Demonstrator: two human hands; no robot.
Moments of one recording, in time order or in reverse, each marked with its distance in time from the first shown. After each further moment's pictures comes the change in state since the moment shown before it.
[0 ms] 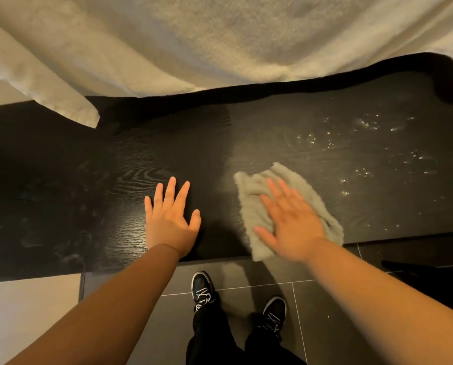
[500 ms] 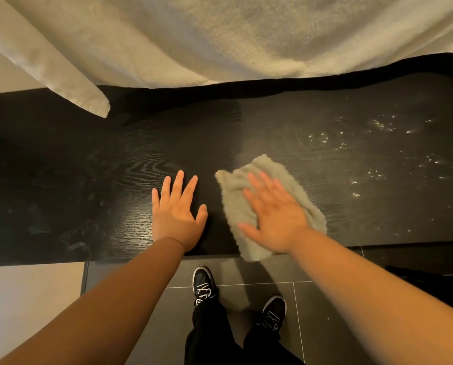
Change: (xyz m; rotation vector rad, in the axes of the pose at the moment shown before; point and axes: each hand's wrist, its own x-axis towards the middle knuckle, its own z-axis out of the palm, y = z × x) left_hand 0.001 -0.001 0.002 0.018 -0.024 -0.005; right_hand 0.035 -0.029 -0.002 0.034 0.035 -0.138
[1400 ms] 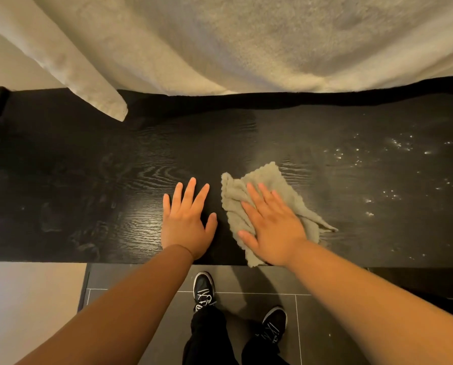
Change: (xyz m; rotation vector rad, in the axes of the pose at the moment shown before) left_hand -0.001 -0.001 -0.003 0.021 0.003 0.034; right_hand 0.018 -0.021 -0.008 -0.043 -0.071 -0.040
